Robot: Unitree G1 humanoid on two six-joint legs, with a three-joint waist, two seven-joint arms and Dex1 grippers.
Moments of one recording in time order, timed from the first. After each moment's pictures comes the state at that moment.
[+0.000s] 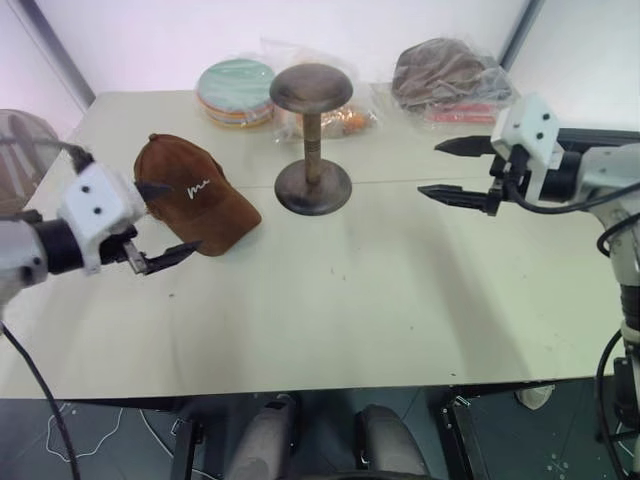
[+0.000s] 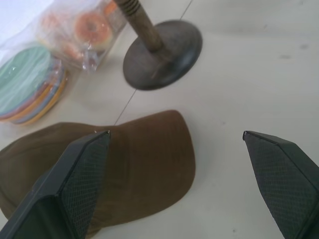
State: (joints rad) left arm -0.13 1.06 0.30 -0.46 -0.40 0.49 -0.85; right arm -0.72 -0.92 -0.03 -0.08 0.37 0.50 1.08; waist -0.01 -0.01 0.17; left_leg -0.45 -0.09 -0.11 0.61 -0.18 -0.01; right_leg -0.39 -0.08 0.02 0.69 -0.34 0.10
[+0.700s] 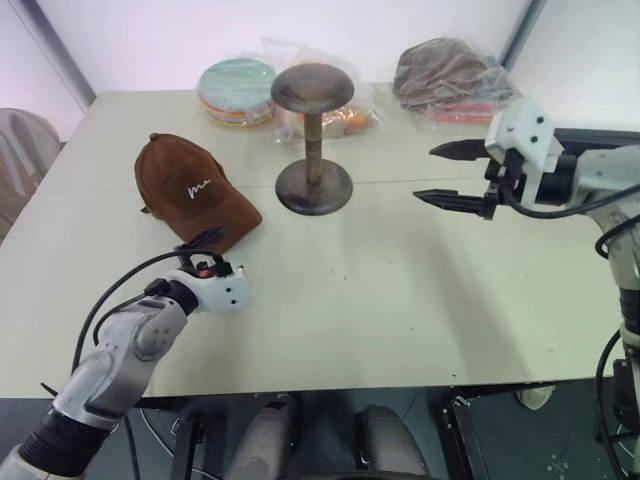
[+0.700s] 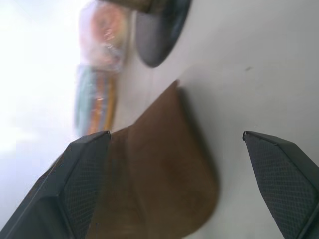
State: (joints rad) left arm -0.05 0.75 -0.19 -0.30 0.61 0.10 -0.23; right arm -0.71 -0.92 -0.02 -0.13 0.38 0.54 1.07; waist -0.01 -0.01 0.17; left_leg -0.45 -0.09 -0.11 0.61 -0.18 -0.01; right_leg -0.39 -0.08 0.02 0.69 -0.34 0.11
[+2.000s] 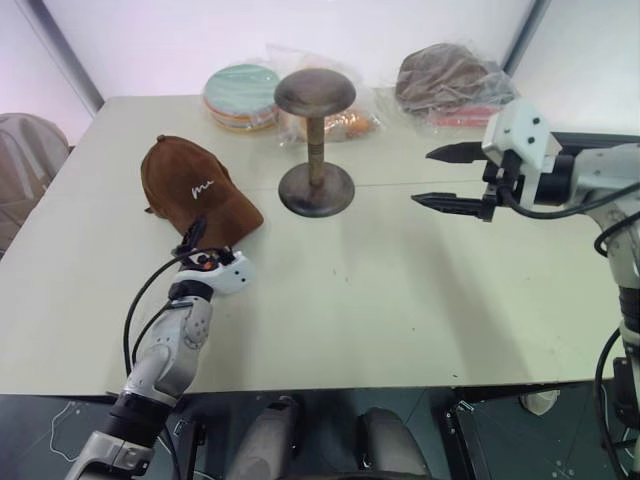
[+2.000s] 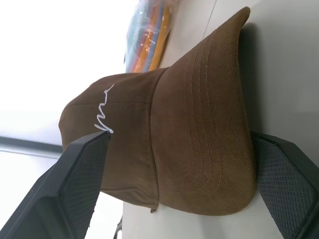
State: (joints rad) left arm -0.16 0.48 -0.20 0.02 0.75 0.18 0.09; right arm -0.72 -0.92 -0.01 -0.13 0.37 0.55 1.10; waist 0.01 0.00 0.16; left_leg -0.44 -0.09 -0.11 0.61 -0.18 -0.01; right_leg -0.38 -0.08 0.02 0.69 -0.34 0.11
